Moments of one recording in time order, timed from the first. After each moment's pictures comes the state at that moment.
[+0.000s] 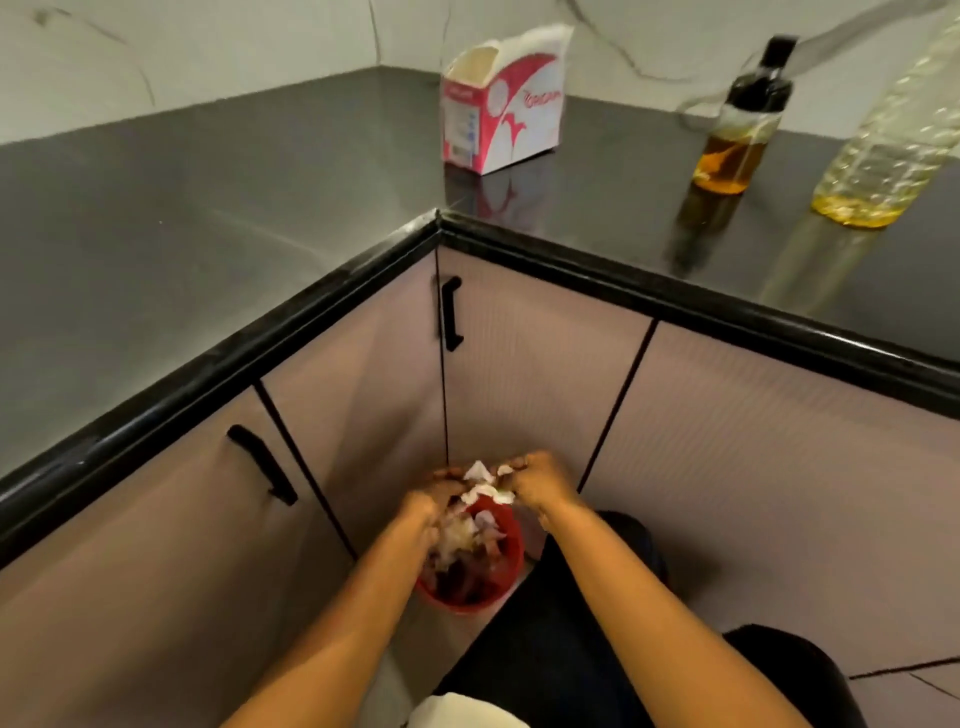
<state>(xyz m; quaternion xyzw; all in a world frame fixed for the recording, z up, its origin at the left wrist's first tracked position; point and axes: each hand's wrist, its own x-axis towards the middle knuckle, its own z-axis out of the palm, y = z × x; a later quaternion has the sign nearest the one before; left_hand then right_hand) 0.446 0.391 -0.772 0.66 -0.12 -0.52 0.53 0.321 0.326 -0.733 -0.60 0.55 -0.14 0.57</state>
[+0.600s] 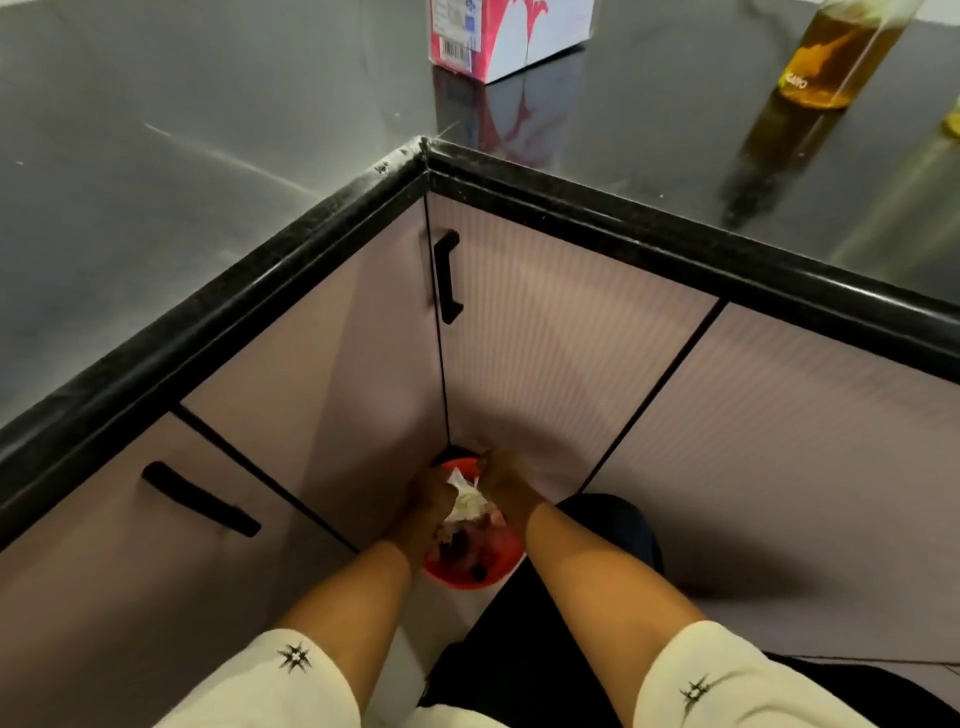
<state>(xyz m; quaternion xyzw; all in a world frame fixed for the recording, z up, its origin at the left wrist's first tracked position) 0.483 0.347 -0.898 0.84 -0.23 -0.43 0.25 0.385 0.296 -0.837 -0.71 0.57 0.03 0.42</state>
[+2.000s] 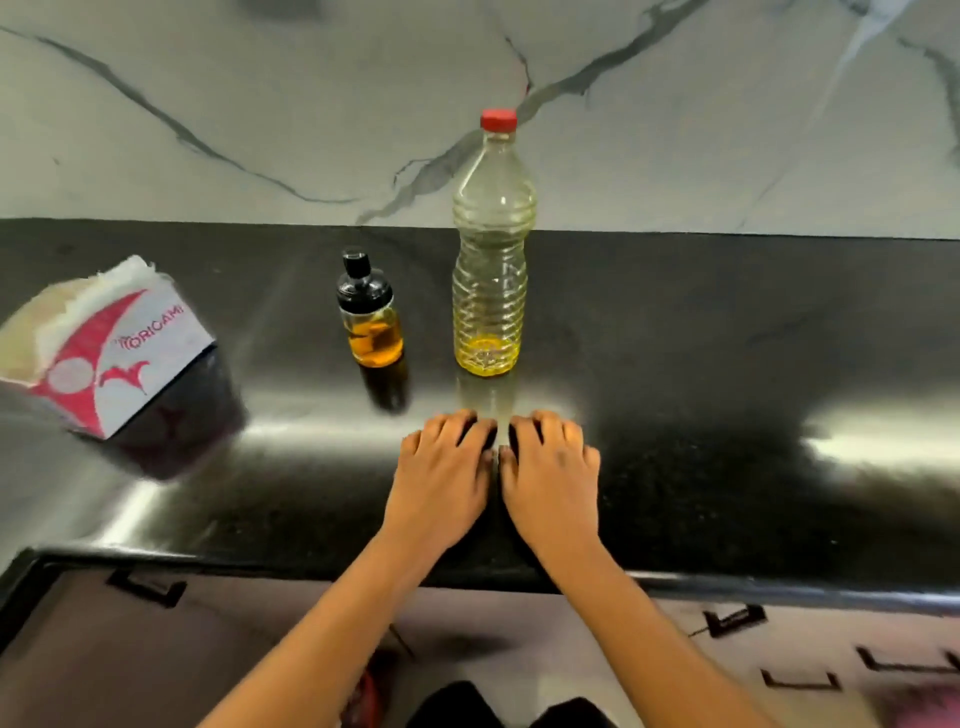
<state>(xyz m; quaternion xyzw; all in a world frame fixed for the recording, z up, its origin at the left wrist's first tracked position) 0.221 0.169 -0.530 0.59 -0.79 0.03 0.19 0.092 0.174 -0.529 -0.69 0.69 -0.23 -0.07</state>
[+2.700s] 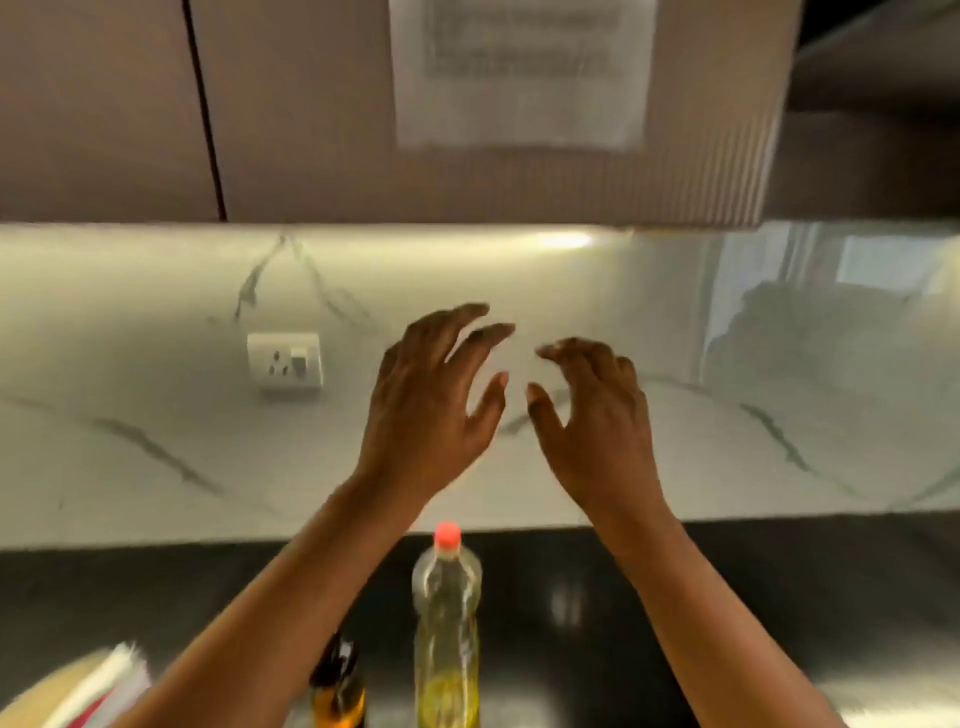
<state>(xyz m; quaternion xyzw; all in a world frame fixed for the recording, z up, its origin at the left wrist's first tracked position) 0.183 0.068 -0.131 0.35 -0.76 0.24 0.48 0.029 0.091 -0.146 -0.67 0.52 -0.49 -0.19</state>
